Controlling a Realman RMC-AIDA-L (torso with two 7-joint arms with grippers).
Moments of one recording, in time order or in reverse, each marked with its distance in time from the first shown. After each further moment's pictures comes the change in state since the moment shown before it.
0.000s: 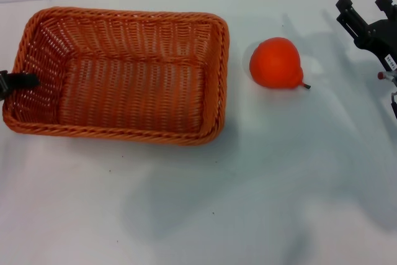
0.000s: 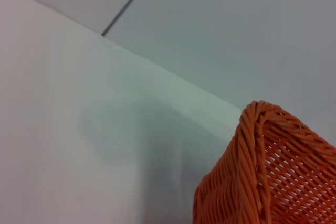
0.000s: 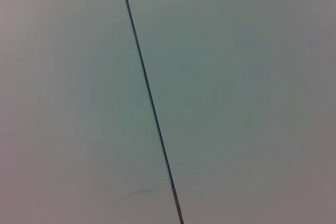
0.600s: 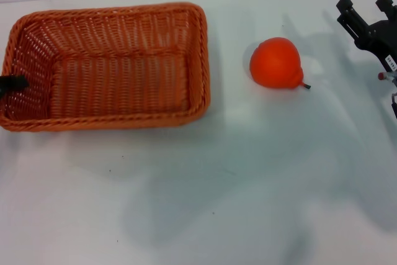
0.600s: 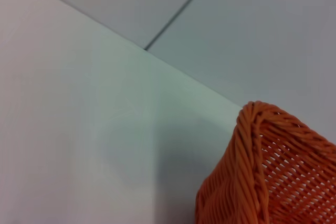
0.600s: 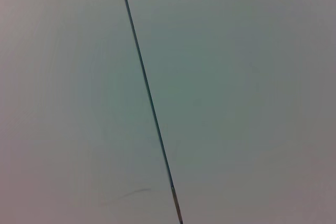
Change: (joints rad) left arm 0.021 -0.011 0.003 -0.028 -0.013 -0.110 0.001; right arm -0.001 0.000 0.000 0.001 0.000 0.000 0.000
